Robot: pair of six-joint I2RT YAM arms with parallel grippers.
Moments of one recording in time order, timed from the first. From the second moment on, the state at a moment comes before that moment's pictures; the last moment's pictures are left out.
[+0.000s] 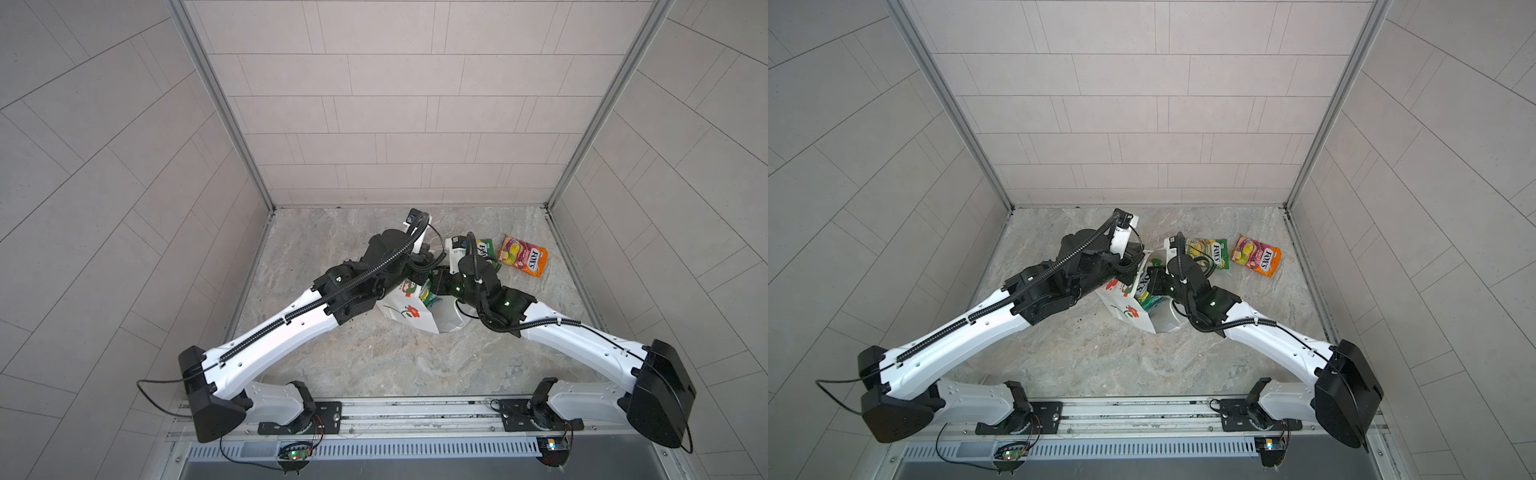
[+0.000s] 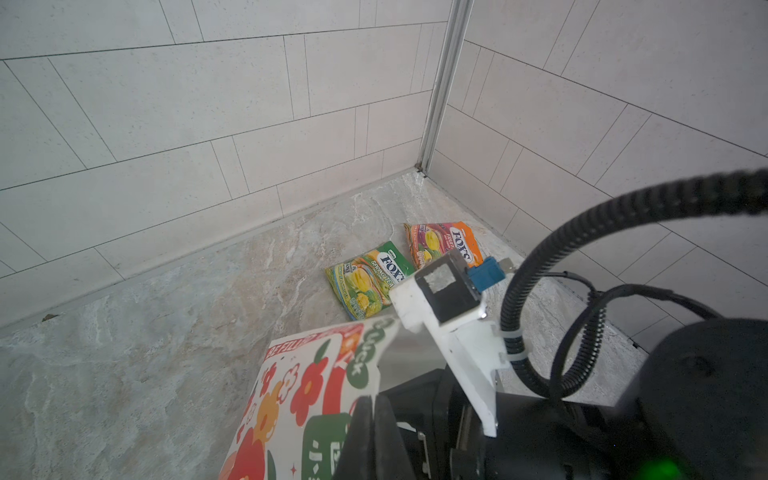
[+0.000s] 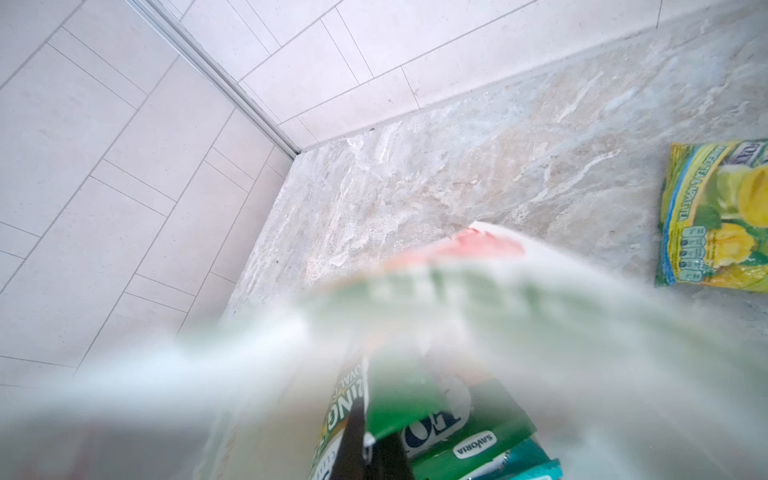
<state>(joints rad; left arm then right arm) -0.94 1.31 1.39 -0.47 -0.26 -0.20 0.73 1.23 0.88 -0.05 0.09 0.68</state>
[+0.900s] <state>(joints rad) -0.95 1.31 1.39 -0.47 -0.29 -0.20 0.72 0.97 0.90 -0.11 0.07 0.62</state>
